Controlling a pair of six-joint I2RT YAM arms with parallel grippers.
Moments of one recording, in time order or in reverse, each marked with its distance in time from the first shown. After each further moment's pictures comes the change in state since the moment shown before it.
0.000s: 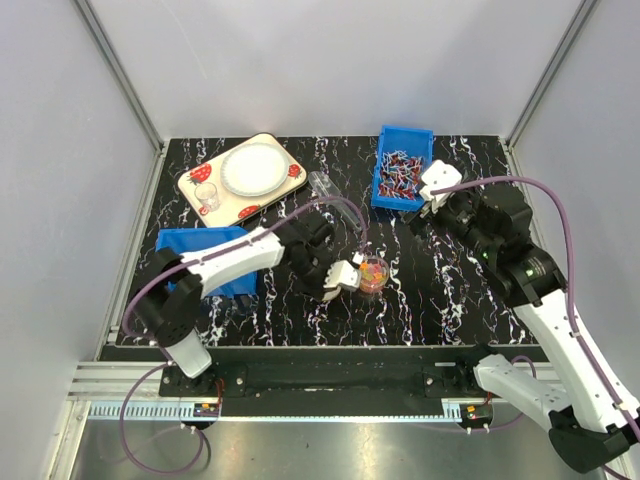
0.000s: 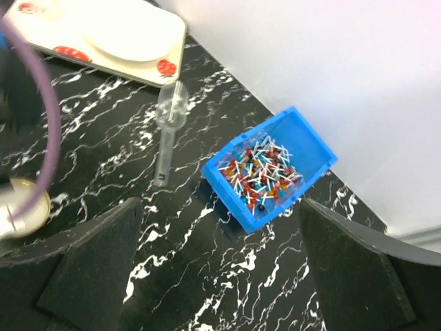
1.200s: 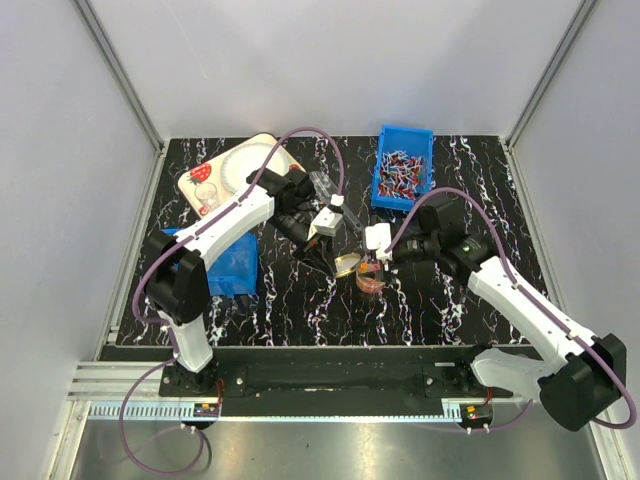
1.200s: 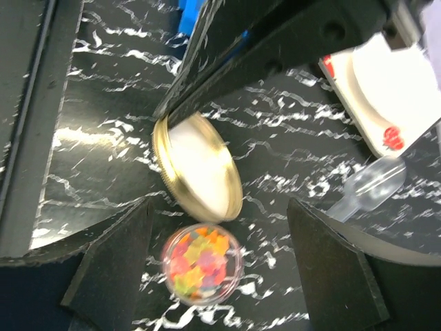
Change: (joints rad) left arm 0.216 0.116 0.430 -0.549 0.668 0.418; right arm 0.080 0.247 -0.180 -0.040 -0.662 -0.474
